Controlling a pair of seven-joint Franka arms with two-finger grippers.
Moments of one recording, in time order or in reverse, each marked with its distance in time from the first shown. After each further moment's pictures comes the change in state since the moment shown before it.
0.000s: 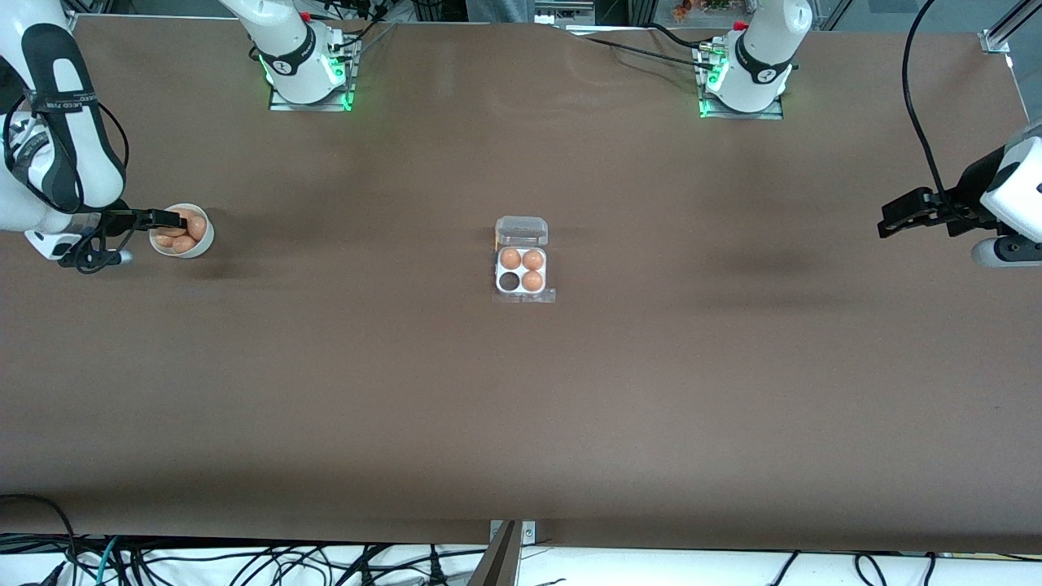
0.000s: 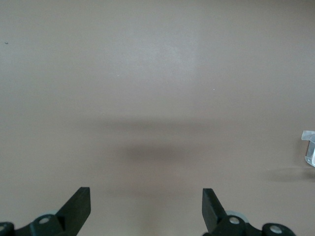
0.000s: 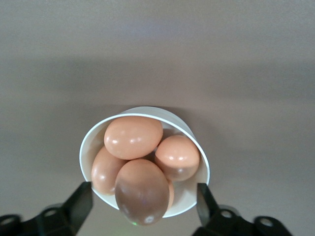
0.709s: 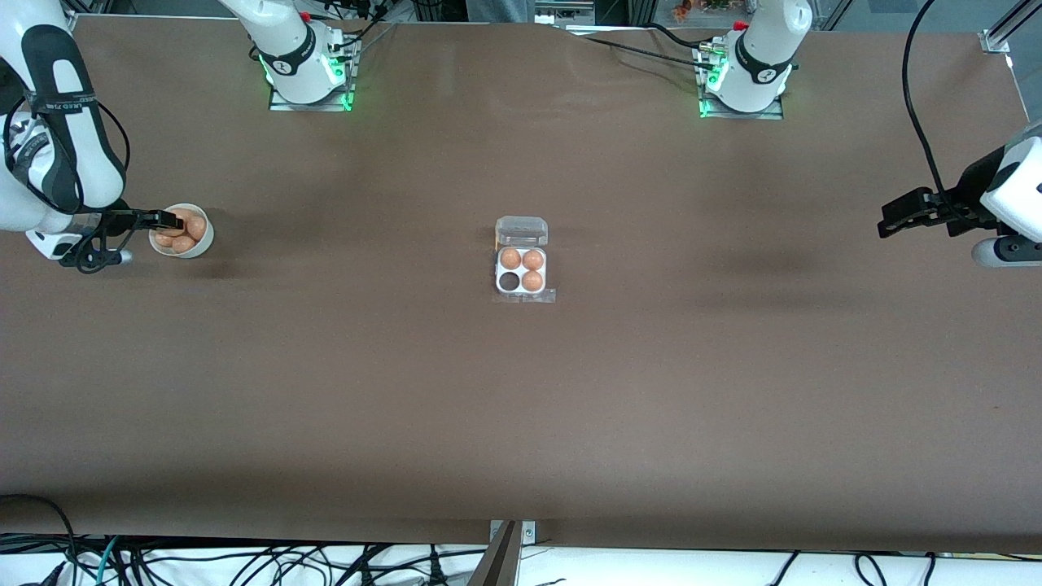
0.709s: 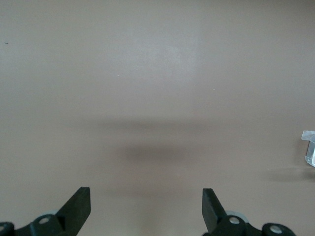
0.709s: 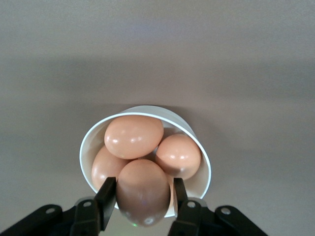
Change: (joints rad) left arm 0.000 0.000 0.000 0.000 0.000 0.000 0.000; right arm -0.001 0.001 0.000 0.000 0.003 -0.003 0.000
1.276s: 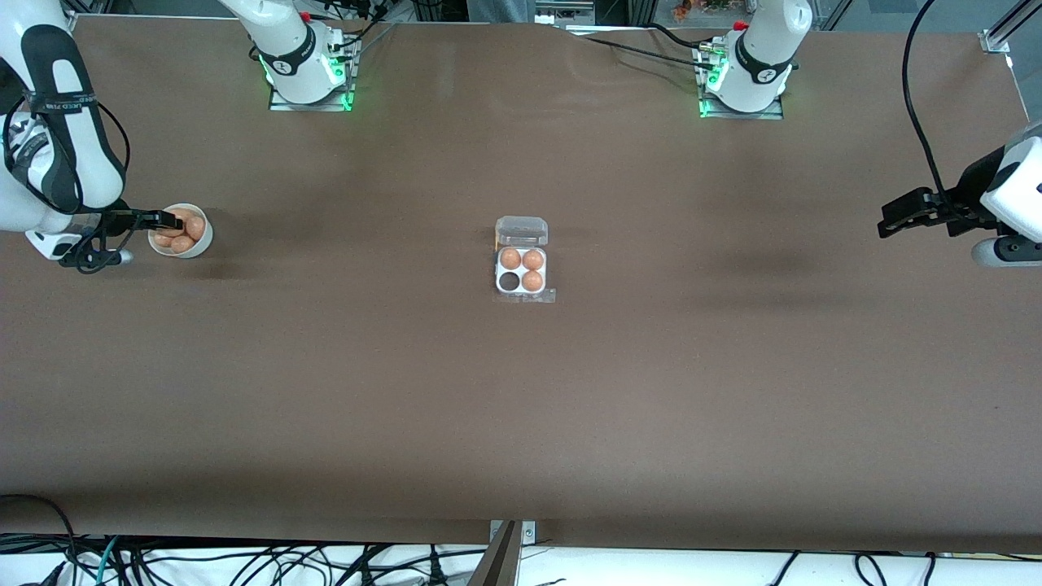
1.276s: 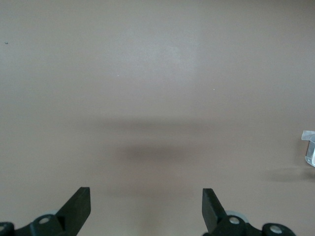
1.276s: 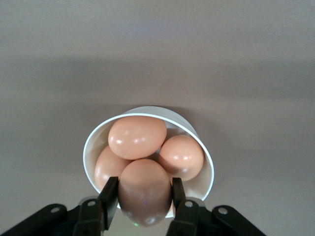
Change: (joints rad) left arm 0.000 0.000 0.000 0.000 0.000 0.000 0.000; right arm 0.000 0.000 0.001 0.008 0.001 -0.012 0.000
